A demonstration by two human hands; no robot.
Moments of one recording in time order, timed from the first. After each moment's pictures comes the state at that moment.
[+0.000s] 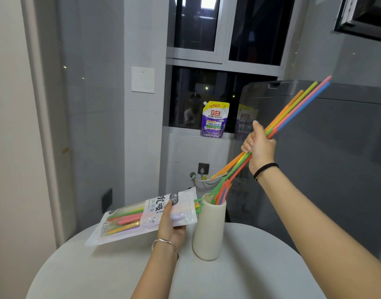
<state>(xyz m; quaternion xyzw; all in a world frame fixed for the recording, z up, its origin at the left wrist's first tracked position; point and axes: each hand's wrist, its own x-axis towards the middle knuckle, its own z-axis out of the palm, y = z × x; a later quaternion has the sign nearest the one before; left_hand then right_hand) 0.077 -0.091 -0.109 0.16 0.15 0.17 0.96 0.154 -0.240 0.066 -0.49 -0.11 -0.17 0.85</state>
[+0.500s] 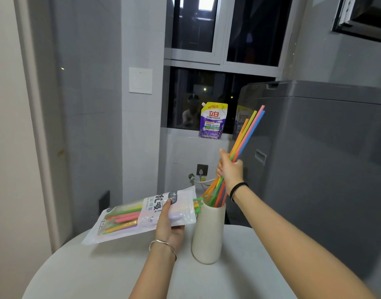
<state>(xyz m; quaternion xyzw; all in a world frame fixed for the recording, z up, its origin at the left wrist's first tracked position) 0.080 -0.089 -0.104 0.17 0.14 0.16 0.96 0.170 -0.200 0.002 -0.58 -0.10 -0.09 0.80</state>
